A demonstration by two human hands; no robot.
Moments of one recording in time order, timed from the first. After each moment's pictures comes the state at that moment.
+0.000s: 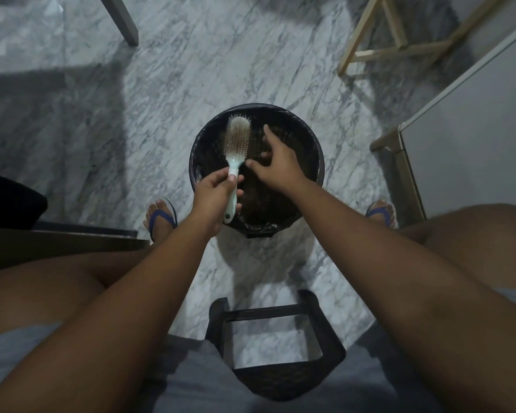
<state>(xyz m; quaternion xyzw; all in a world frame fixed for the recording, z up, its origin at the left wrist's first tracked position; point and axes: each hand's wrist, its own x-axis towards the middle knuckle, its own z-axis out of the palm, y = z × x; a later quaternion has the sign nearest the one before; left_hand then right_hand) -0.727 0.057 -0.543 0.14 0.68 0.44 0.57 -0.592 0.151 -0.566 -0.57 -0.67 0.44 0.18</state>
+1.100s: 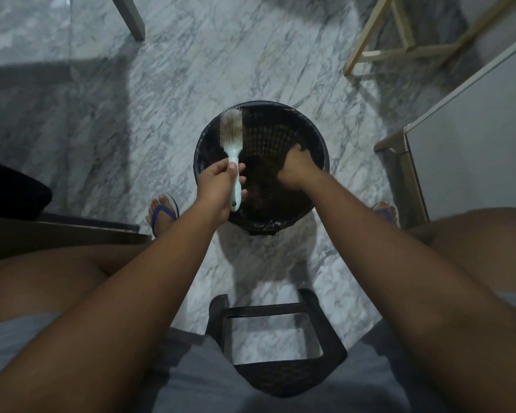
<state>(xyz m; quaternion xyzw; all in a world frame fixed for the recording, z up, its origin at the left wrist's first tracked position) -0.725 0.070 -0.535 0.07 0.68 0.46 0.56 -0.578 0.163 -0.557 -0.64 -0.66 0.38 -0.14</state>
